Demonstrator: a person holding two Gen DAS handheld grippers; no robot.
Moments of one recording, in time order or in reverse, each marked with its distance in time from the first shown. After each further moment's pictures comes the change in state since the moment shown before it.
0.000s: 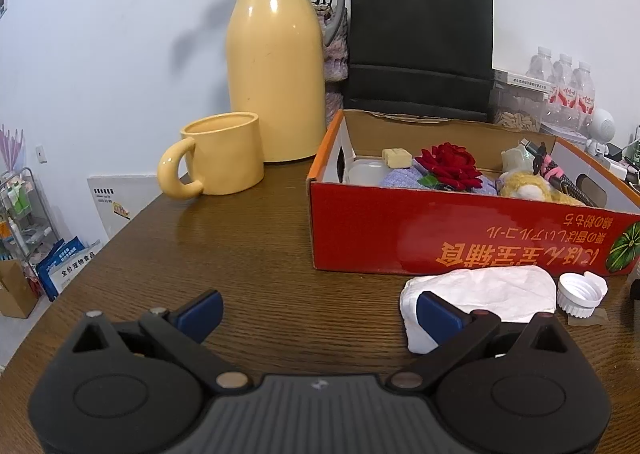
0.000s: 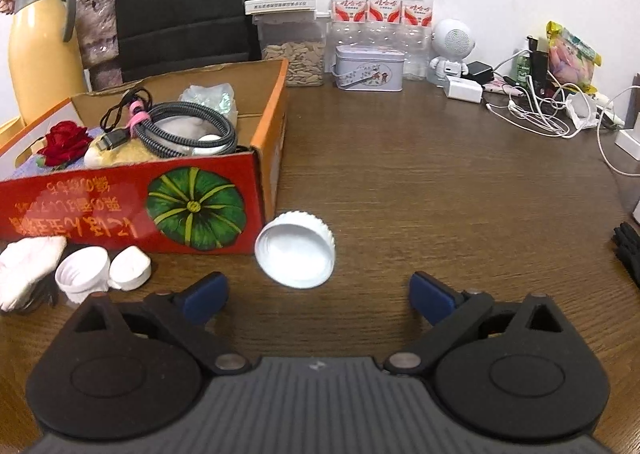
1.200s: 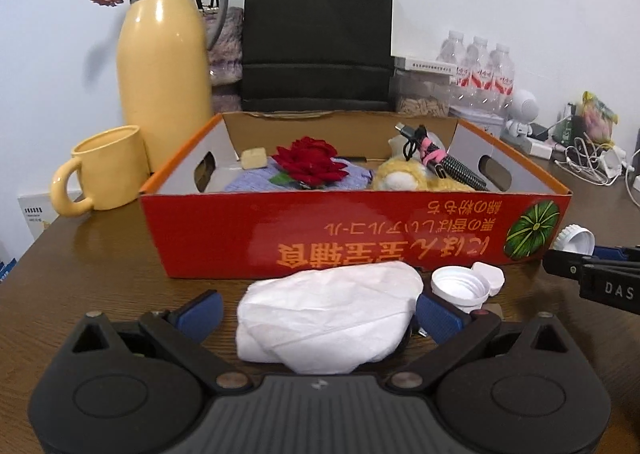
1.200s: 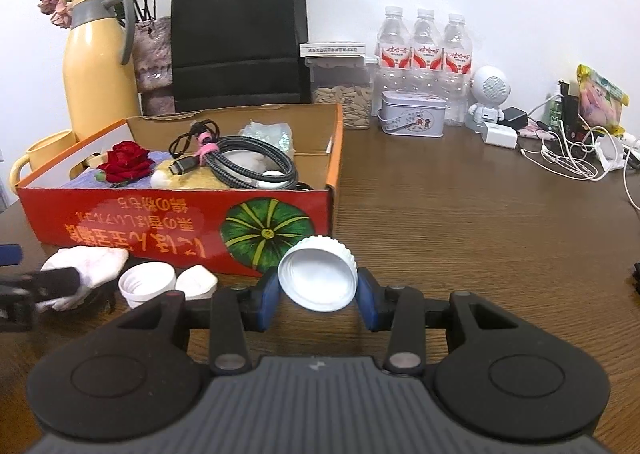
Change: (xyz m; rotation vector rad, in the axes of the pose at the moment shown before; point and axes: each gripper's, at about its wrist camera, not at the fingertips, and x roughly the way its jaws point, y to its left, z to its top) left arm -0.001 -0.071 0.001 0.082 0.008 -0.198; right arm -0.027 0.019 -0.006 -0.073 -0.125 0.120
